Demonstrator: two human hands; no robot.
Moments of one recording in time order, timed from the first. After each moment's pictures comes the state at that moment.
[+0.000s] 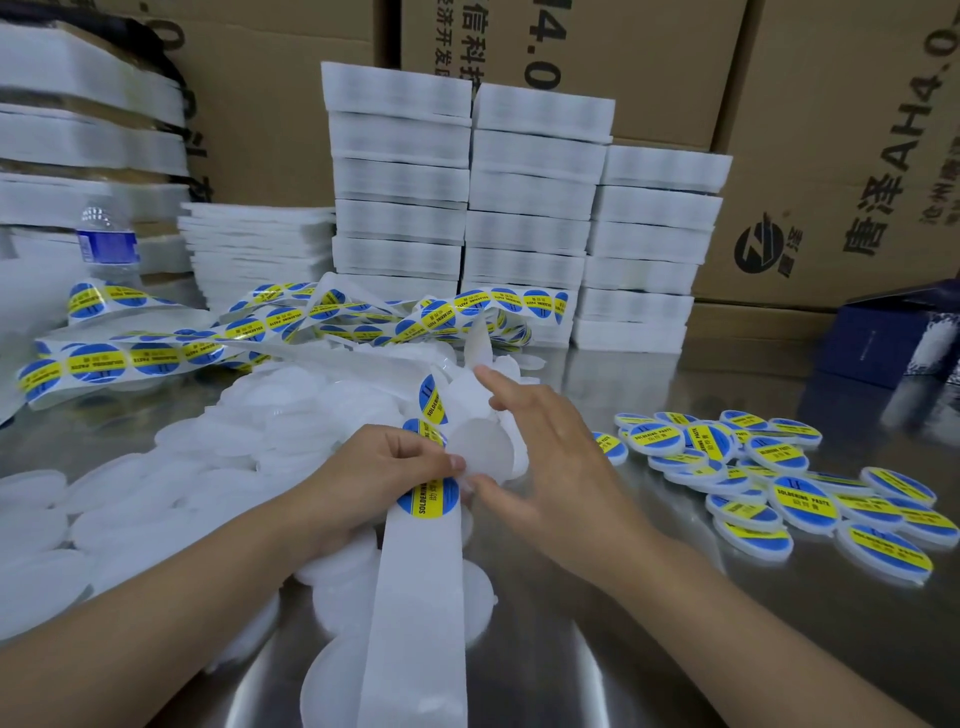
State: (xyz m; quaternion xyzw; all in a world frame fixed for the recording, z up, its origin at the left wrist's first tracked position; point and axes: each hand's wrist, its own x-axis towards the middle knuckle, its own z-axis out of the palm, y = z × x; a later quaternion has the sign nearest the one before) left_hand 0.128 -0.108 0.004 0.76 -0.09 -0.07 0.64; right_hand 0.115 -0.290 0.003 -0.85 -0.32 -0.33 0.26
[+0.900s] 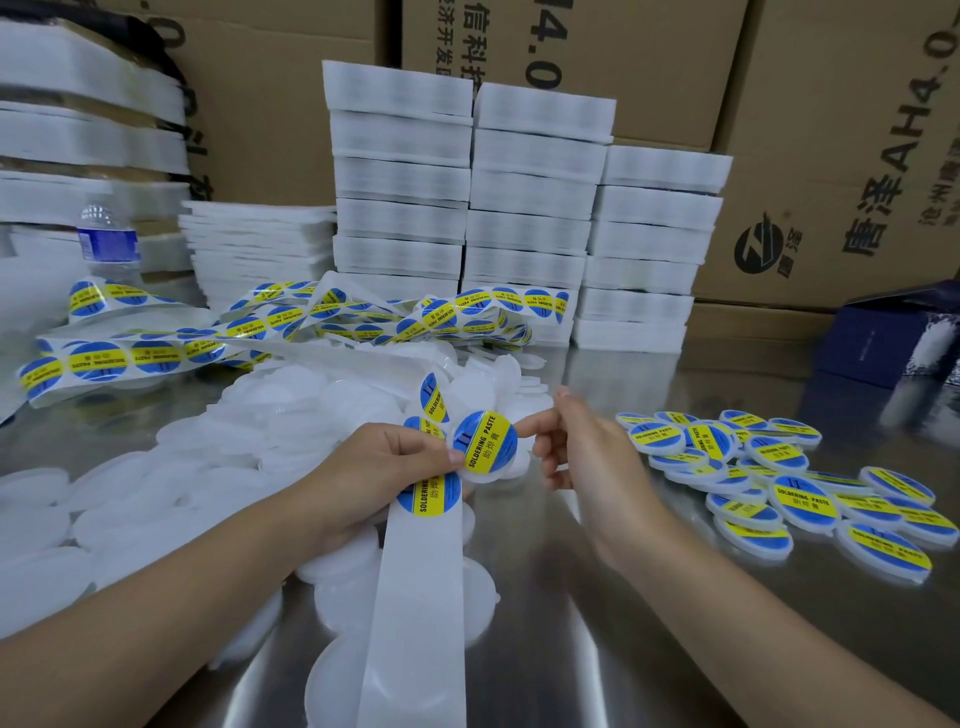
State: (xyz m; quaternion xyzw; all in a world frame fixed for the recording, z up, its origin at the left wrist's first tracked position) left_hand 0.127 -0.108 0.006 0.72 -0.08 -0.08 0.68; right_hand 0.118 -0.284 0.024 -0.72 0.02 -0.11 0.69
